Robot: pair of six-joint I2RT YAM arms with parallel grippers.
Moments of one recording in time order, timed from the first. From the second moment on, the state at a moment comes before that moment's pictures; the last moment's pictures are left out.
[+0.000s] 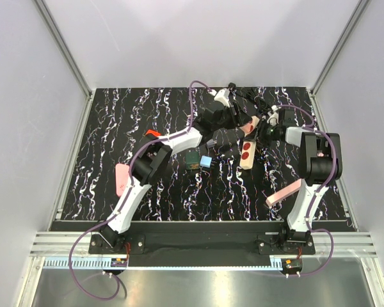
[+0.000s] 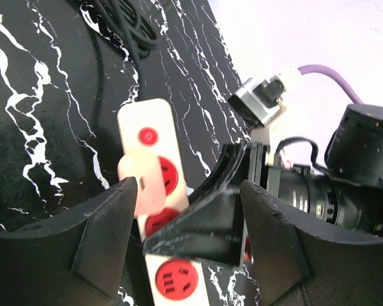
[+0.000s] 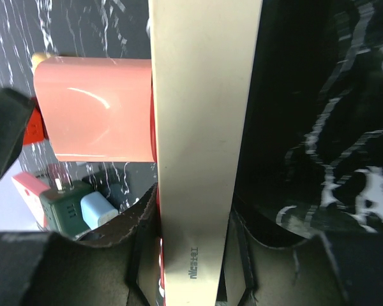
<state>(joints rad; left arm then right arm) -0.71 2.41 1.88 0.31 0.19 -0.81 -0.06 2.00 1.19 -0.11 -0.65 0.44</state>
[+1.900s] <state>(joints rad) -0.69 2.52 1.90 0.30 0.23 -0.96 -0.02 1.99 1.20 -0.13 -0.64 0.39</state>
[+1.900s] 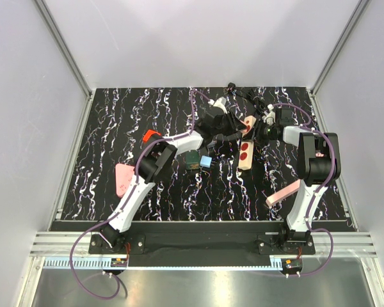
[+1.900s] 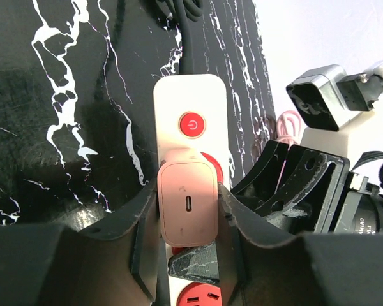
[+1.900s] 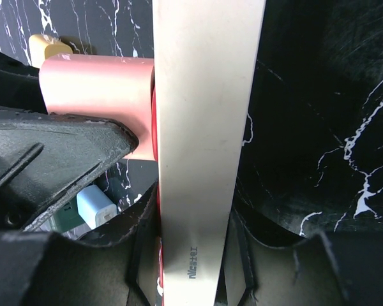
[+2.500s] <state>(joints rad) -0.72 2.35 1.72 0.26 0.05 -0.83 0.04 1.99 1.24 -0.17 -0.63 0.39</state>
